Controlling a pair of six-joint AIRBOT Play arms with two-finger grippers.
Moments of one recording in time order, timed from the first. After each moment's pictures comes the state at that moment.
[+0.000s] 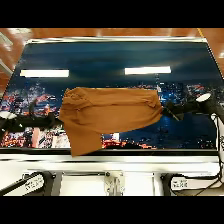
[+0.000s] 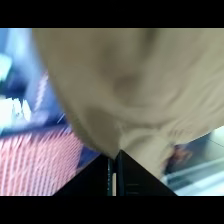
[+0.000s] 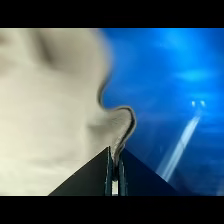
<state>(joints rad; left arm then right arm) 0.34 -1.20 0.69 0.70 -1.12 -1.10 -0.31 -1.55 1.06 -0.93 1.08 1.38</state>
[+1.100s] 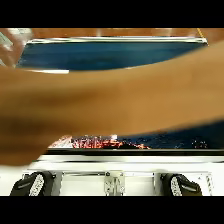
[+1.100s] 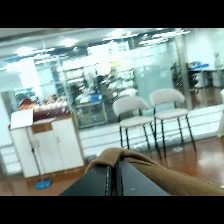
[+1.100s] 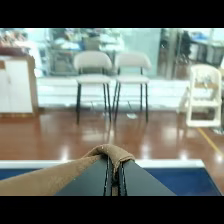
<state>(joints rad) 0.34 -0.61 2.08 1.09 -1.18 -1.30 -0.30 -0.59 1.87 -1.29 1.18 1.44</state>
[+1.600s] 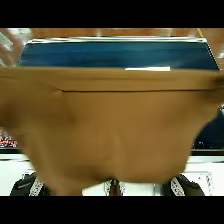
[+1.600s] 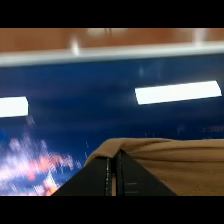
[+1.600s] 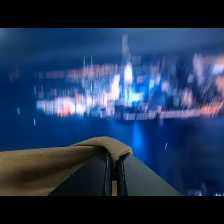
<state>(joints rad) 0.34 -0.62 1.57 1.14 -1.38 -1.31 -0.30 -0.91 1.70 -1.33 1.62 1.45</state>
